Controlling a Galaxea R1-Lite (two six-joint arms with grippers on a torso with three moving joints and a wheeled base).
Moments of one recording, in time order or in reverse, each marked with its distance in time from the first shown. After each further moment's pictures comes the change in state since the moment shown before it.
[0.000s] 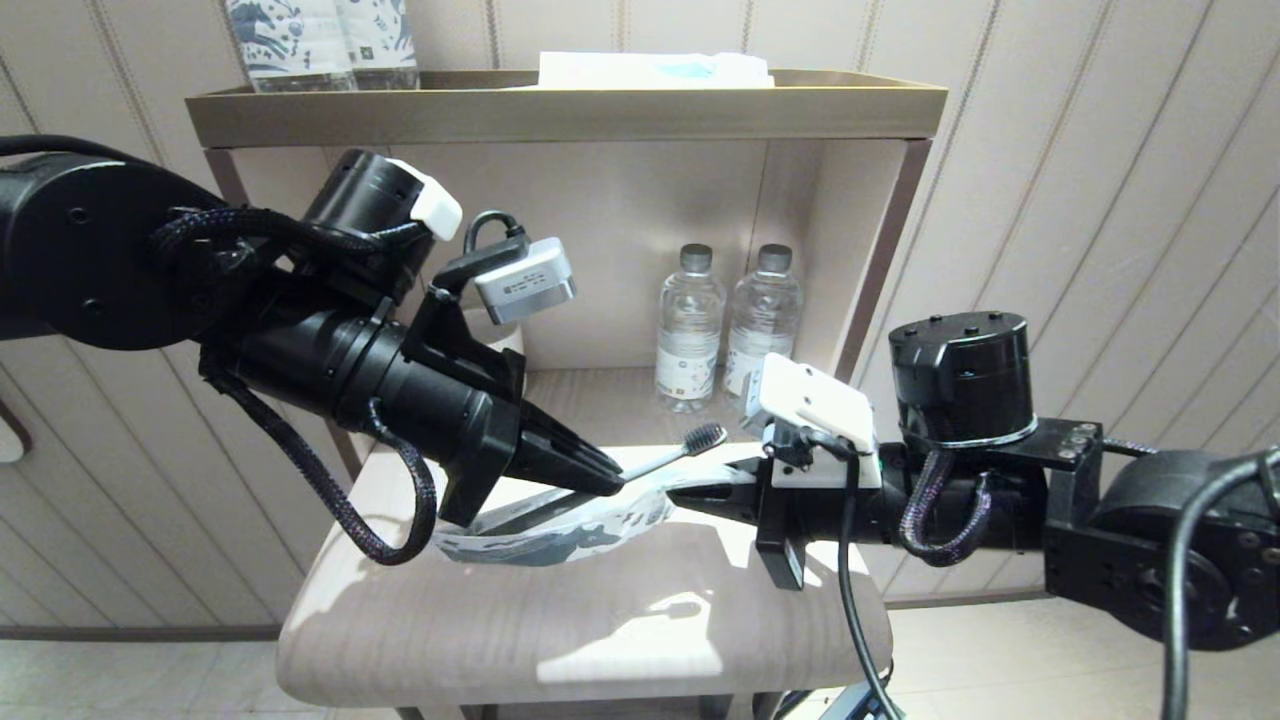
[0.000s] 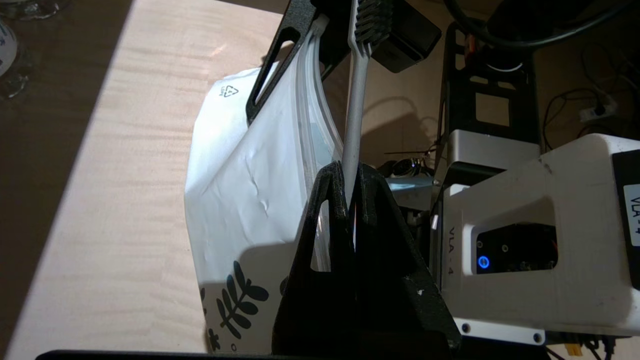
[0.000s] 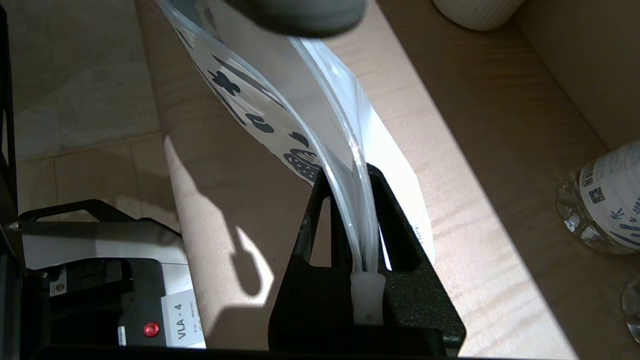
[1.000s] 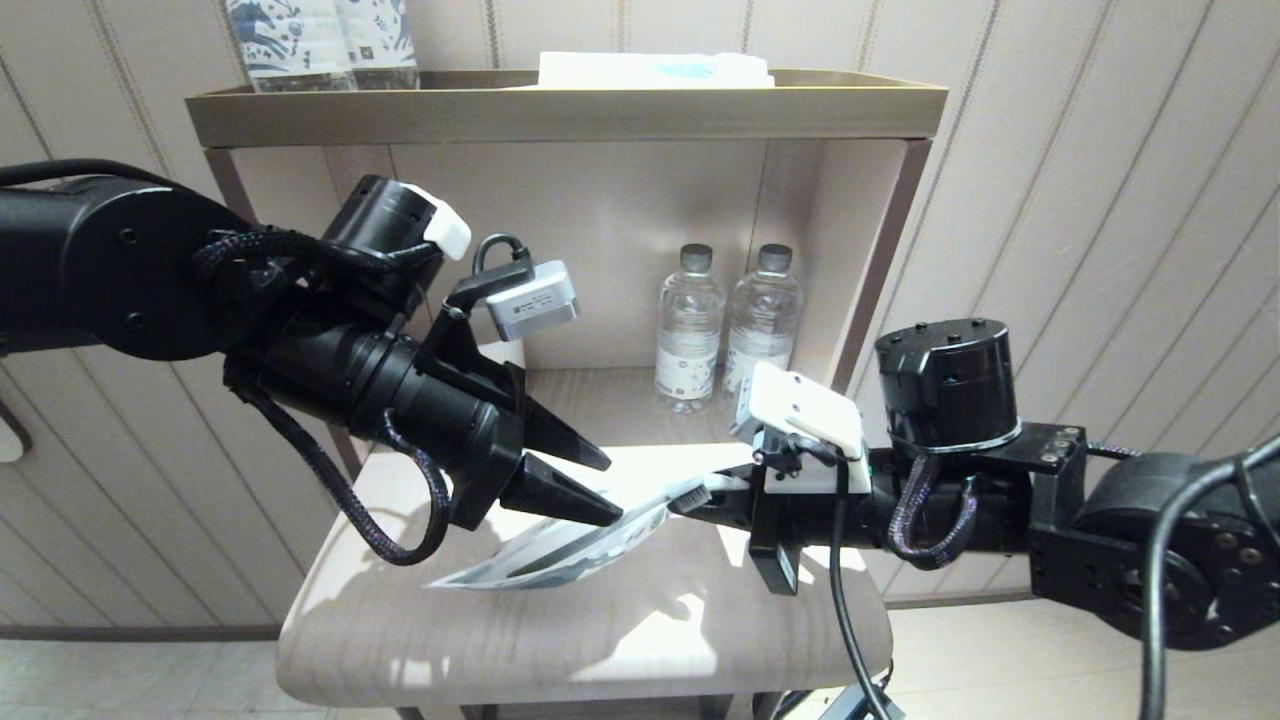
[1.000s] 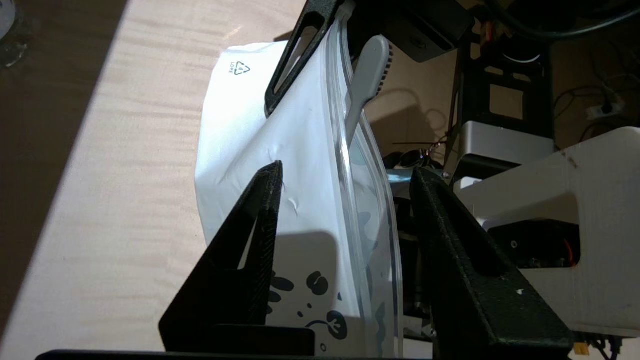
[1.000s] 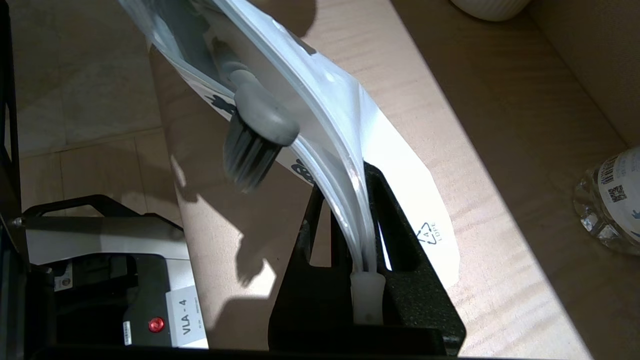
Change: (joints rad) left arm 0.013 0.025 0.015 -0.008 0.020 0.001; right arm 0.005 0.018 -0.001 0.002 0.000 0.000
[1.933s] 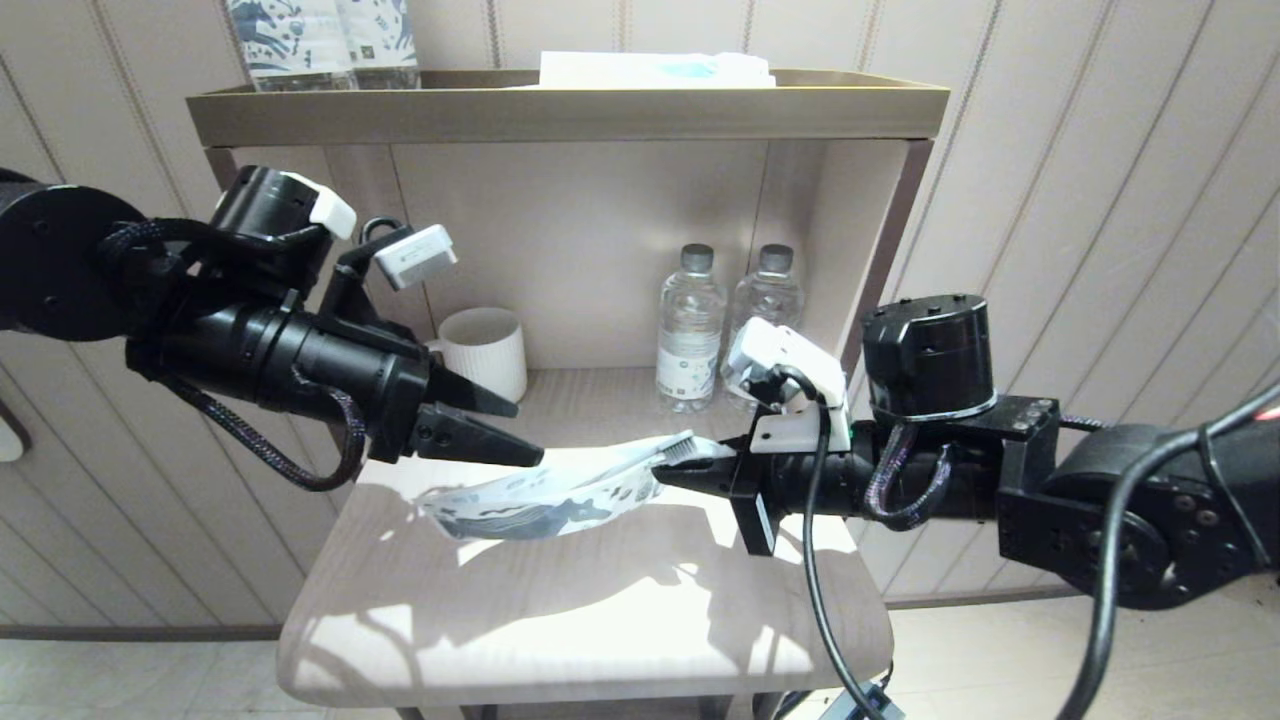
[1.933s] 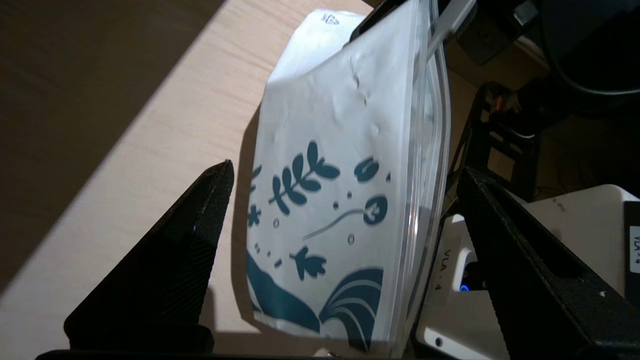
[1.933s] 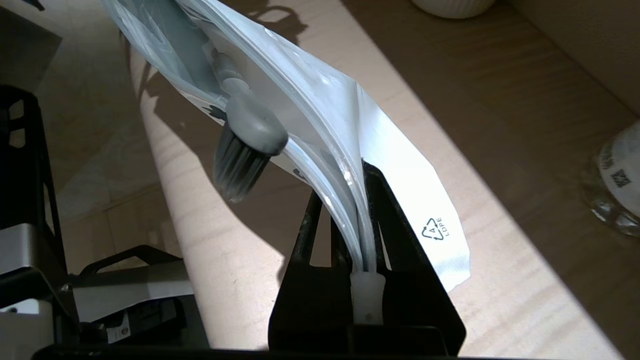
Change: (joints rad) left arm 0.232 -0.040 0.064 -0.049 -0.109 -0.174; right arm -0.024 0.039 -0.088 0.011 0.010 0.213
